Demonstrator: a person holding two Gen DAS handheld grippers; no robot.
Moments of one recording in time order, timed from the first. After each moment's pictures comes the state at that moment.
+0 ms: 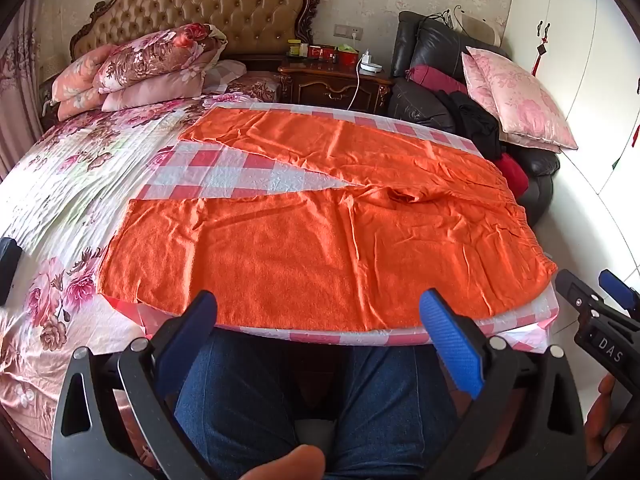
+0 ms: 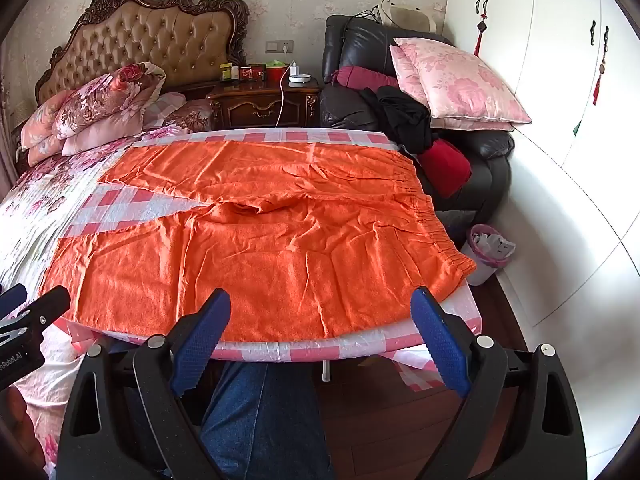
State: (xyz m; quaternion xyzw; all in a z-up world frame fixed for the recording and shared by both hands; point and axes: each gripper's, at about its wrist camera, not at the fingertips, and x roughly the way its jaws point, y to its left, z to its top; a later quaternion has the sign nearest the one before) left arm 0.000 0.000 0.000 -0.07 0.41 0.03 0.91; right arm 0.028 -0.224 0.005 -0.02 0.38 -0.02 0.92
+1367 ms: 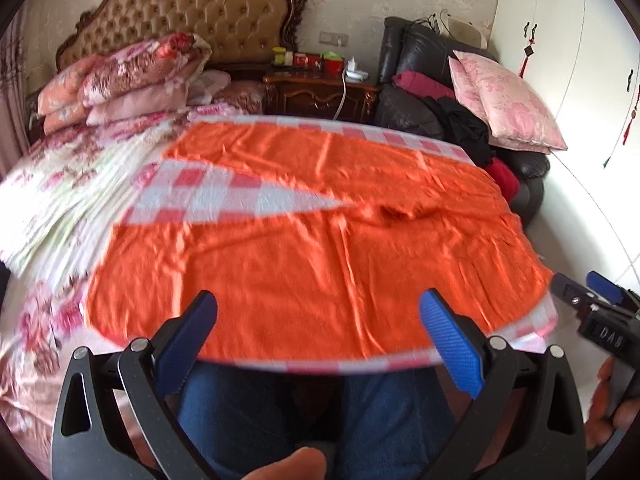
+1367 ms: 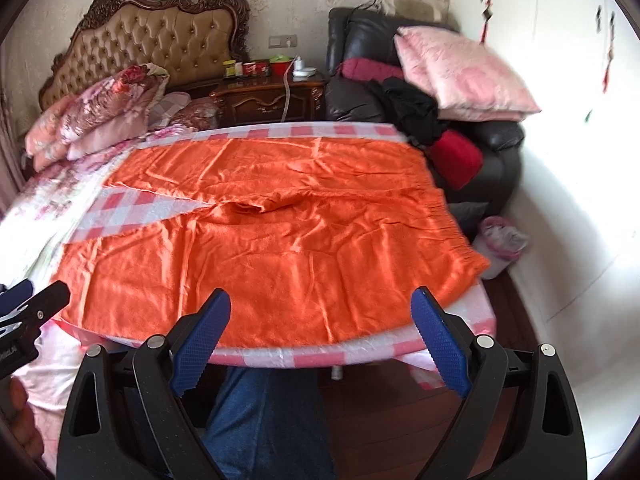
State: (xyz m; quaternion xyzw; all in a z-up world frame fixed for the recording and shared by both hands) left arm 0.036 0.006 0.001 -0.05 0.39 0.01 0.92; right arm 0.062 -0.250 -0.004 0.01 0.40 0.01 0.92
